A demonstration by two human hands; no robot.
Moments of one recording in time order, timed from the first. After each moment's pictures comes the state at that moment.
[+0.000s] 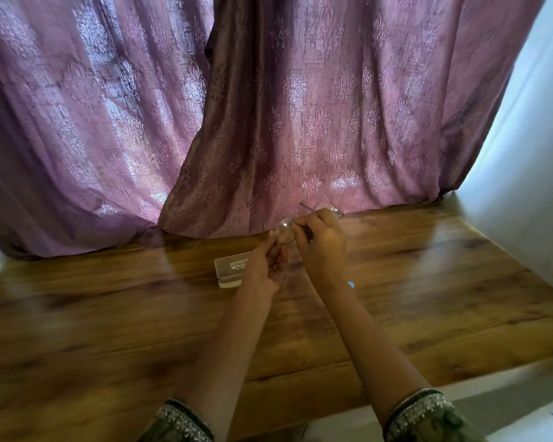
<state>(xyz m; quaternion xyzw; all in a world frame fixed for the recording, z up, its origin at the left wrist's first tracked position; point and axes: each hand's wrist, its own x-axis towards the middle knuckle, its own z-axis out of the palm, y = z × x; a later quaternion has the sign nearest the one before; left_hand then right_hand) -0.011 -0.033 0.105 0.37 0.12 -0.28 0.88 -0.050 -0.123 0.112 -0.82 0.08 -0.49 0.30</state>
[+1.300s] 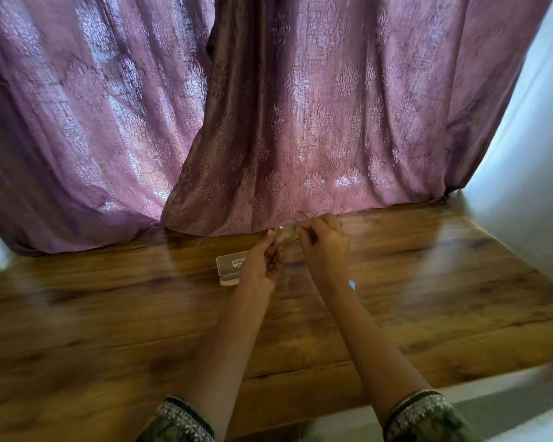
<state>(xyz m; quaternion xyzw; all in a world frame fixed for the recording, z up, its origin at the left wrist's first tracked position) -0.013 -0.033 0.105 0.39 0.13 -0.25 0.88 -0.051 -0.131 0.099 -0.82 0.10 -0.47 0.30</state>
